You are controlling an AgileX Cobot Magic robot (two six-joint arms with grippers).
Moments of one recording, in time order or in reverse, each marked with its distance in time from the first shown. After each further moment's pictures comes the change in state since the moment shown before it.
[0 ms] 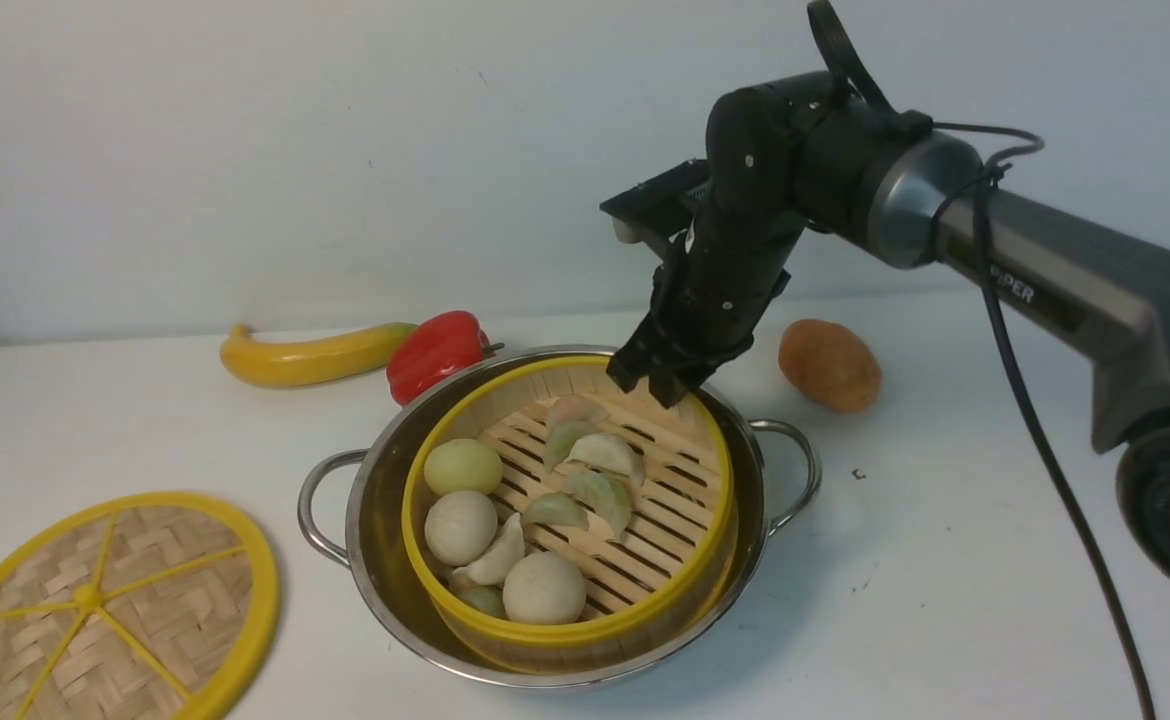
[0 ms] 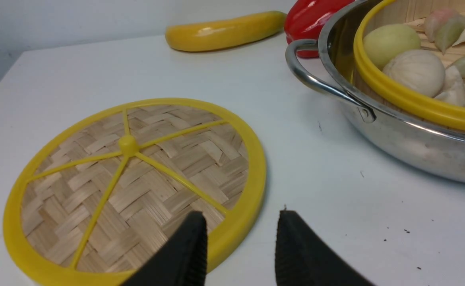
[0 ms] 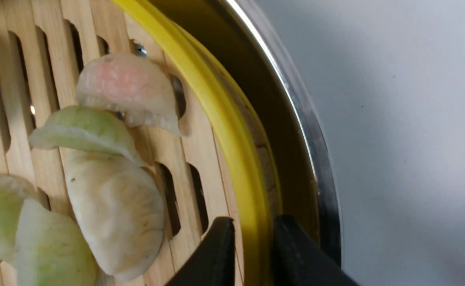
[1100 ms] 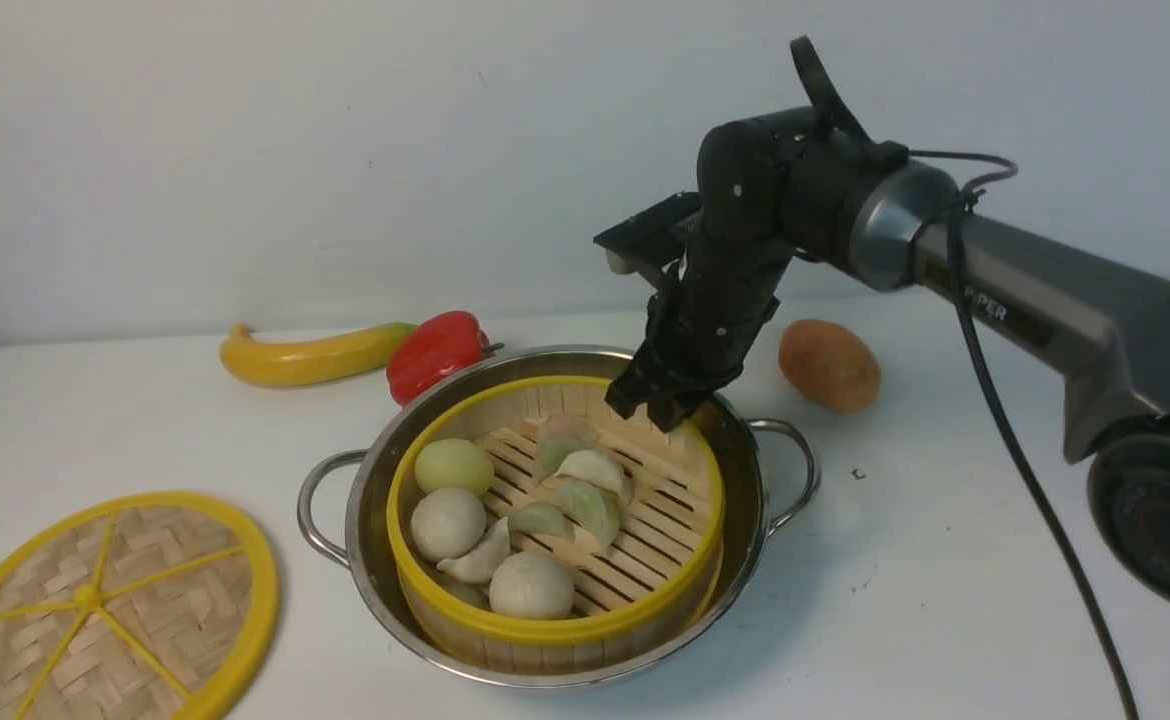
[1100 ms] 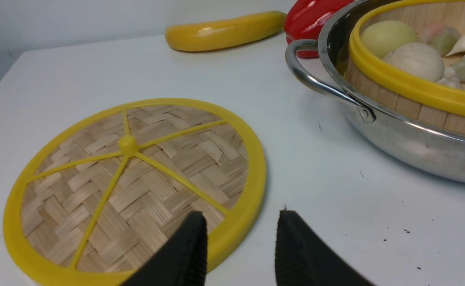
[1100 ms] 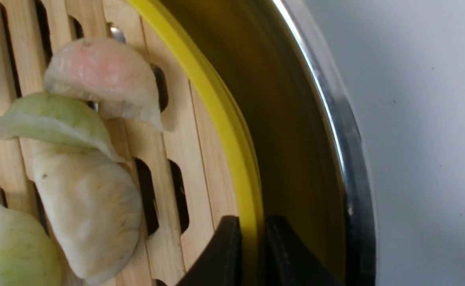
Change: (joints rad) right arm 0.002 0.040 -0.001 0.018 -0.002 -0.041; left arm 0.000 0.000 0.000 0.000 0.000 0.000
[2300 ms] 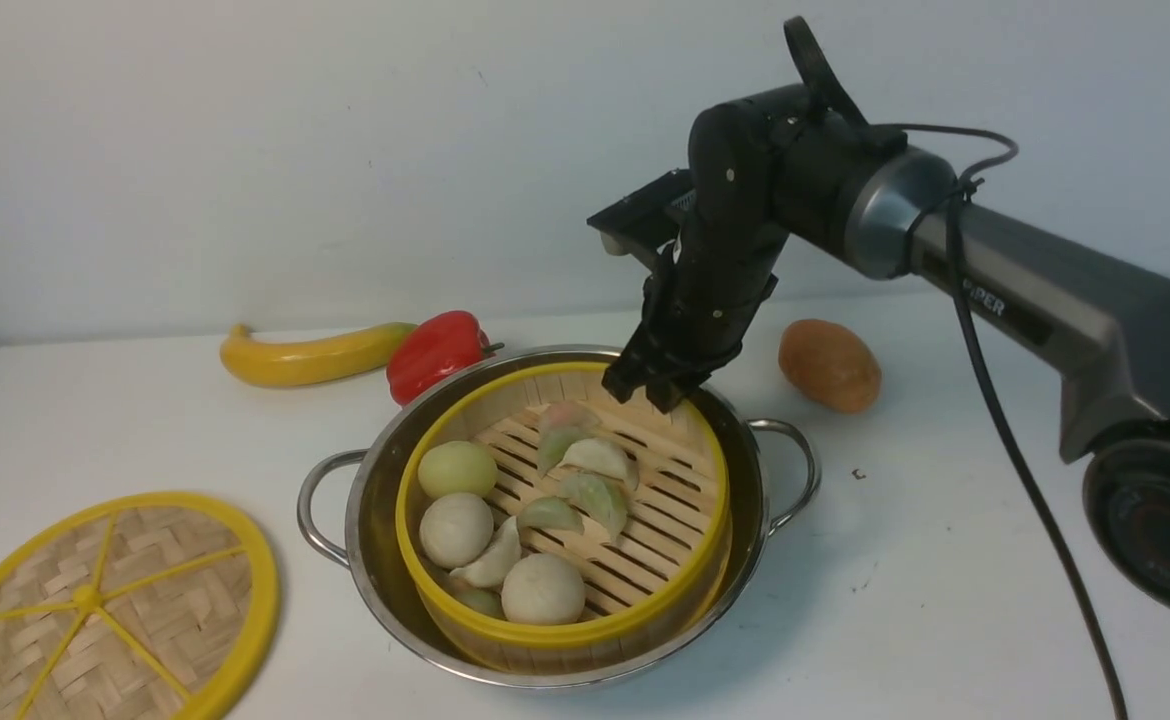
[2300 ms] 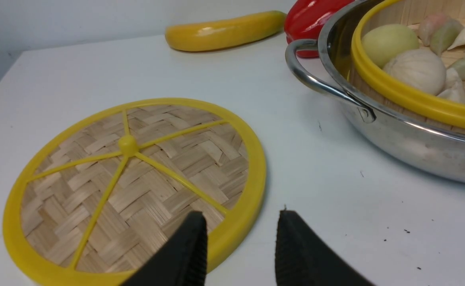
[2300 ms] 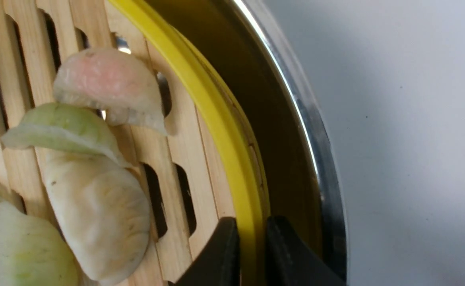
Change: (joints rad) right arm 0.010 0.000 -0.054 -0.039 0.023 0.020; left arm 0.000 0.000 0.000 0.000 0.000 0.000
